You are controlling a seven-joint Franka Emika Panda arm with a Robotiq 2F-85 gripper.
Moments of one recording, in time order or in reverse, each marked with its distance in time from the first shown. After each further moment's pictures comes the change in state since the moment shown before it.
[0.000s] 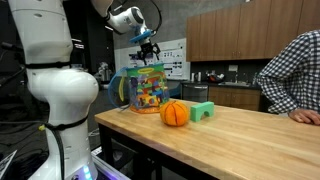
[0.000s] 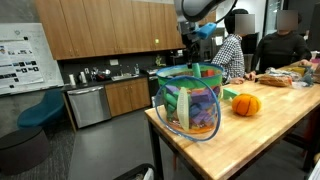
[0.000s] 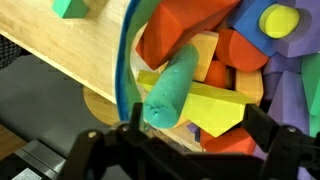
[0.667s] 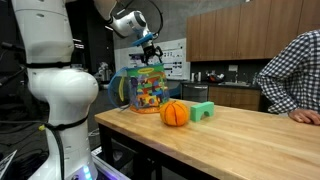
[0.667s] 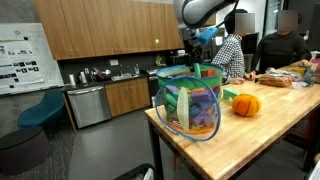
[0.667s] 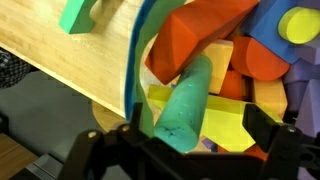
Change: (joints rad) arm -0.007 0.026 -0.014 -0.015 -0.039 -0.005 0.055
